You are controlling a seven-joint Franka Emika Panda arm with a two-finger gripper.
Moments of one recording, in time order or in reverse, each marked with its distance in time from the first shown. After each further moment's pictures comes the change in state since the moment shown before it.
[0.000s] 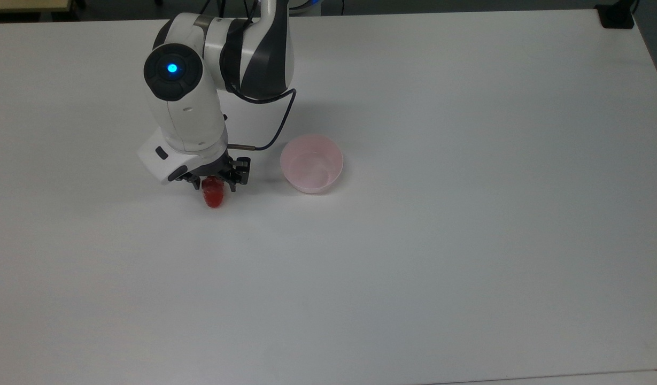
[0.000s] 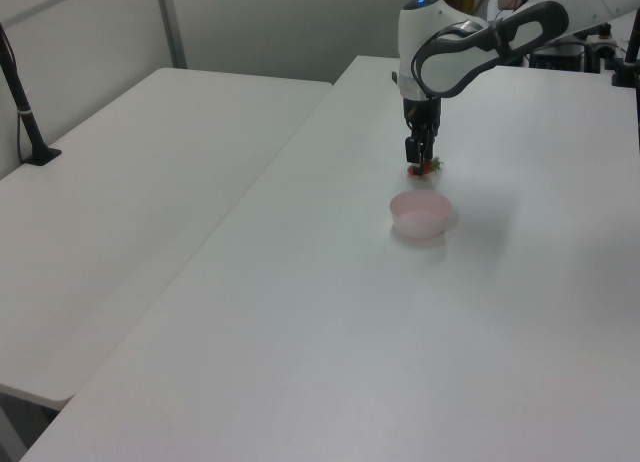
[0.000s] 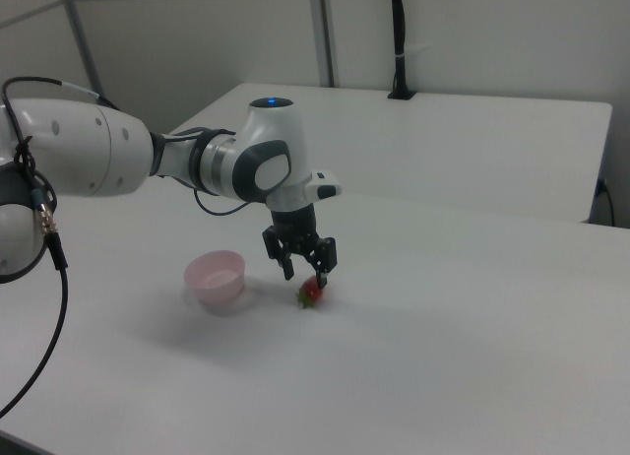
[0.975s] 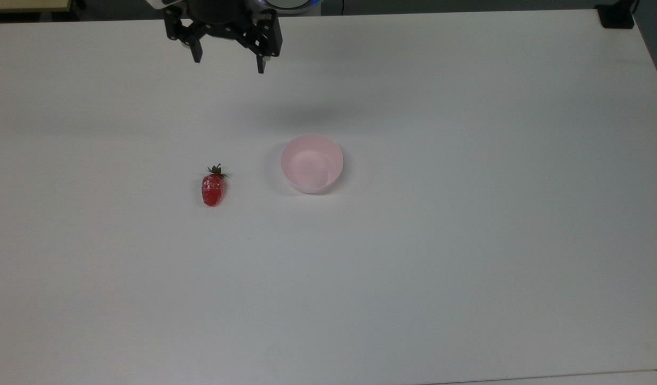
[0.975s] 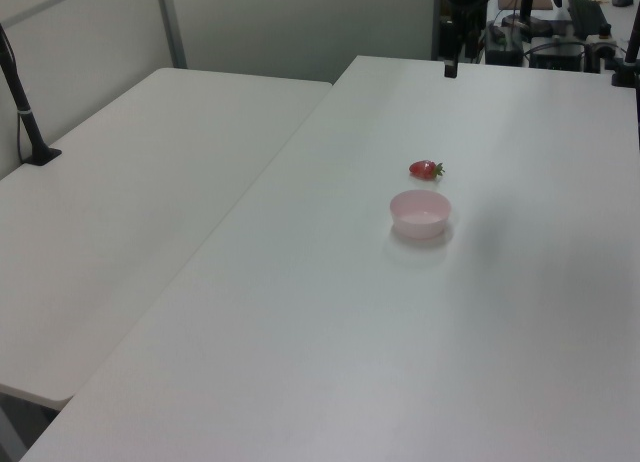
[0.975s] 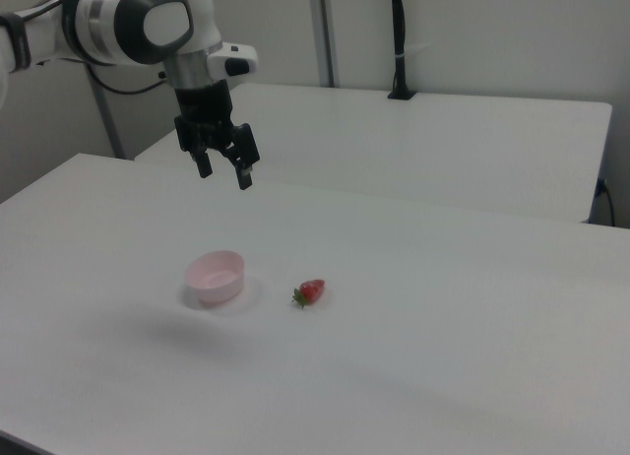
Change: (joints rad) arm 0.093 -0.414 0.010 0.025 -0.049 -0.410 0.224
